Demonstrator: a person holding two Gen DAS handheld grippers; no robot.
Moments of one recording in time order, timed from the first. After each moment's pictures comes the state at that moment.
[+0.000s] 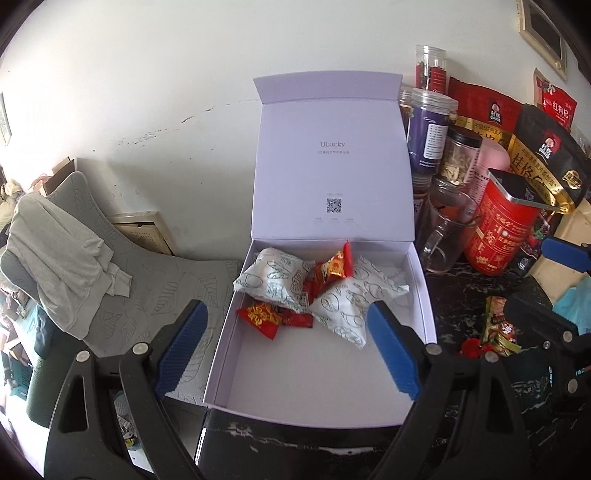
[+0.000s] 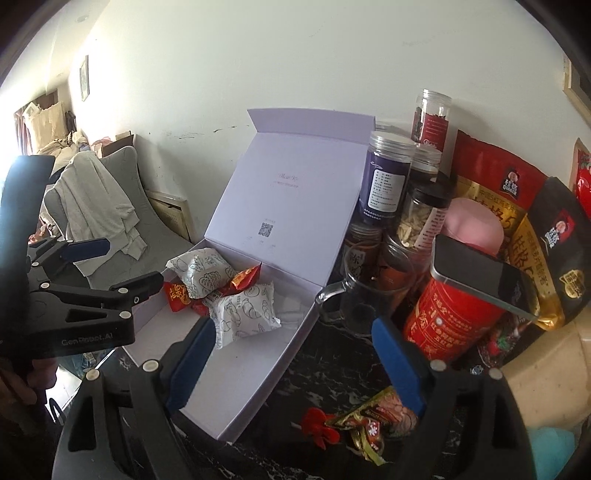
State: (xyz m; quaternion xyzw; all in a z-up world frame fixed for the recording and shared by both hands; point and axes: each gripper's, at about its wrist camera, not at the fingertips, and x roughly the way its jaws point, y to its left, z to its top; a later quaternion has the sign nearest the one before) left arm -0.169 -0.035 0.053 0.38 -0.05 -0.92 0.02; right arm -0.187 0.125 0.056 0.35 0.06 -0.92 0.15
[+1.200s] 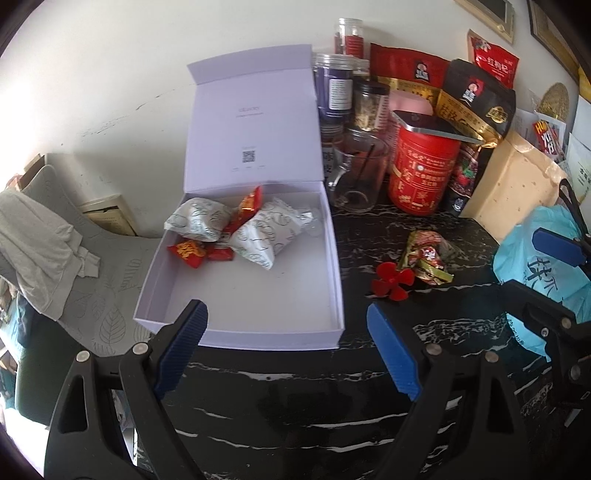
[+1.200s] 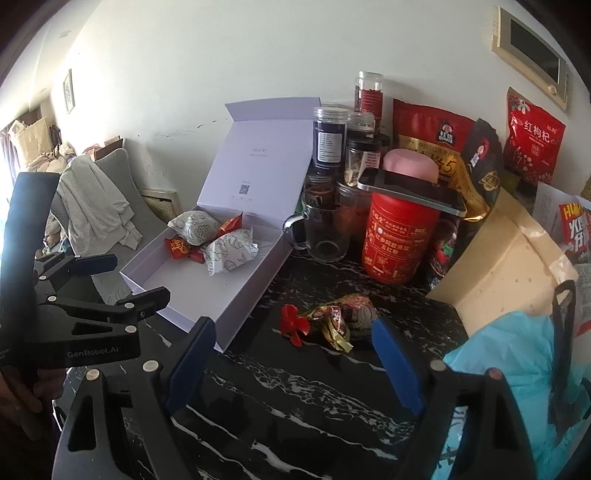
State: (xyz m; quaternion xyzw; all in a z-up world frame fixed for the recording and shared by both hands) left arm -0.094 0.037 0.032 0.41 -0.07 -0.91 -0.06; right arm -0.085 0.189 0.046 0.36 0.02 -0.93 0.11
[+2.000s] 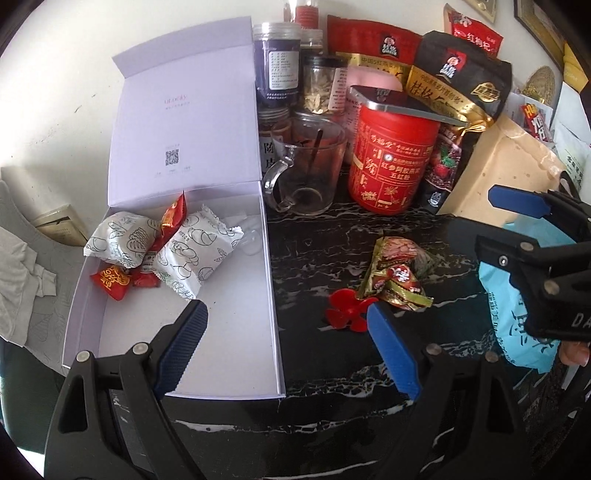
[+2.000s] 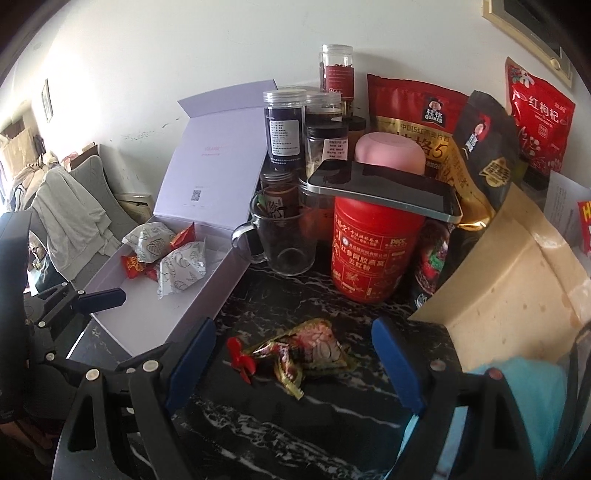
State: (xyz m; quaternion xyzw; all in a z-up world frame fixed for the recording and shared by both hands) left arm -0.155 0.085 -0.002 0.43 -0.06 -0.89 -0.12; right arm -0.172 0.227 0.025 0.39 0.01 -0.91 0.10
